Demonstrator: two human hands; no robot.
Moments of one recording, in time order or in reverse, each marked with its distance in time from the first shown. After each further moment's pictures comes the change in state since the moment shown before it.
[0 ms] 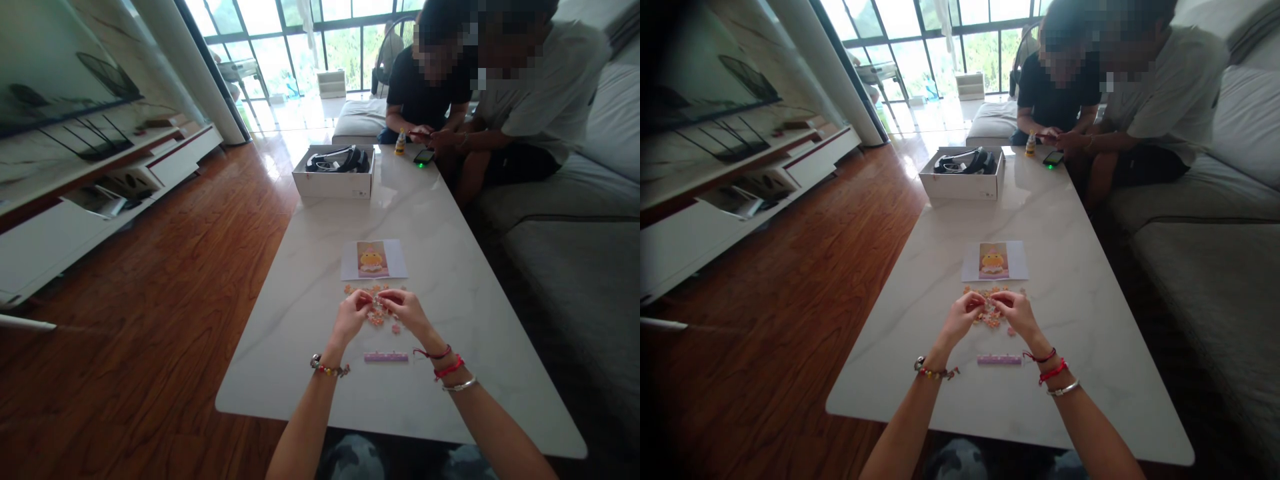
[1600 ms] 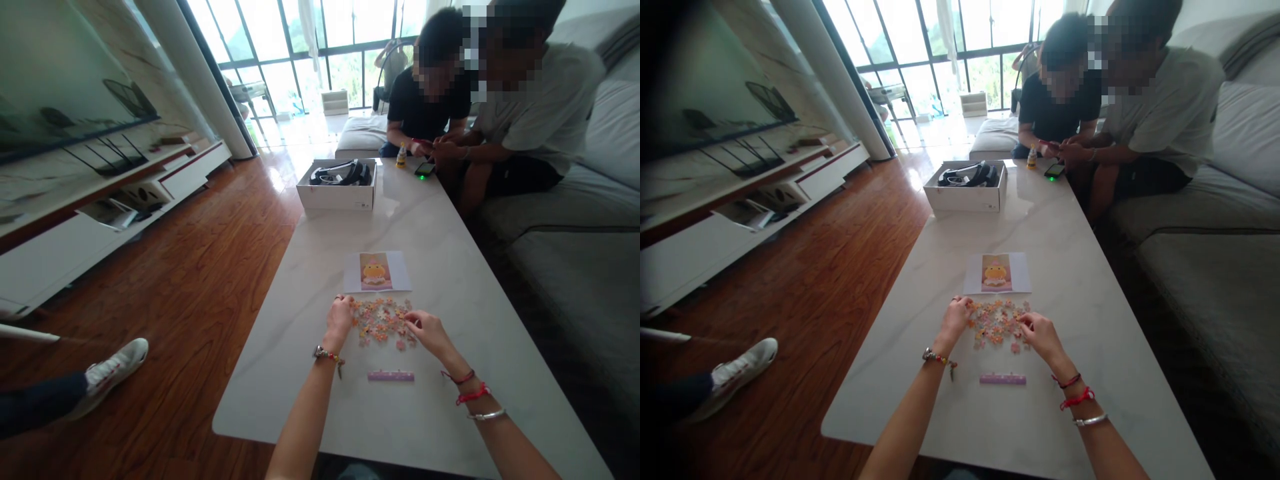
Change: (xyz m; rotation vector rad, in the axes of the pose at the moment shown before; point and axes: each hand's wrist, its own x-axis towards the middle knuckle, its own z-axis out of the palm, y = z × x) left_hand 0.043 -0.038 -0.030 0.977 0.118 -0.098; right_hand -0.007 0.047 -0.039 -0.631 0.048 -0.052
